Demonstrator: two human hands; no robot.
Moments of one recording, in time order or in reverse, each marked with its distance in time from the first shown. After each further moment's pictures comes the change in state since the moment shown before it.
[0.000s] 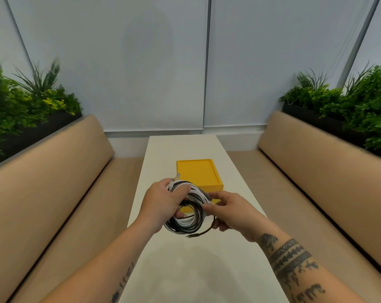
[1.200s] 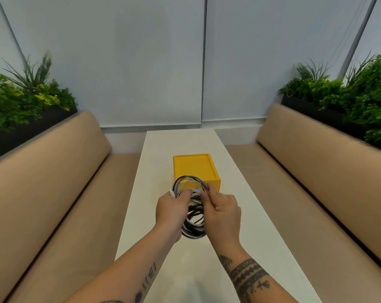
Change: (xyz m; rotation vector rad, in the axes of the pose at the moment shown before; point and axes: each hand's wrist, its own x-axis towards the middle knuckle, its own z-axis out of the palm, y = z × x) left_hand -0.004 -0.018 0.059 -0.226 0.211 -0.278; right_hand 0.021 0.045 0.055 -0.353 0.799 -0.354
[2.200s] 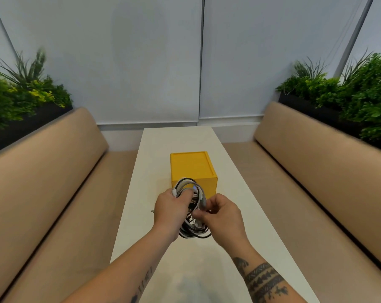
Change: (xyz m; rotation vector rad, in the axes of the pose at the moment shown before) left_hand -0.001 -0.008 0.000 0.133 -0.021 0.109; right_hand -0.004 -0.004 -0.032 0.299 -0.349 0.359
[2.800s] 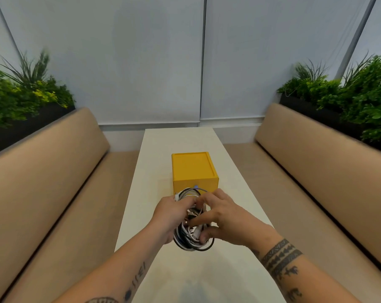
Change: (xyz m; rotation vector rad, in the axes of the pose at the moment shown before) left_hand 0.000 -0.001 -0.014 -0.015 -0.273 -0.201; right_hand 0.028 0.004 -0.034 -0.802 -0.497 -0.892
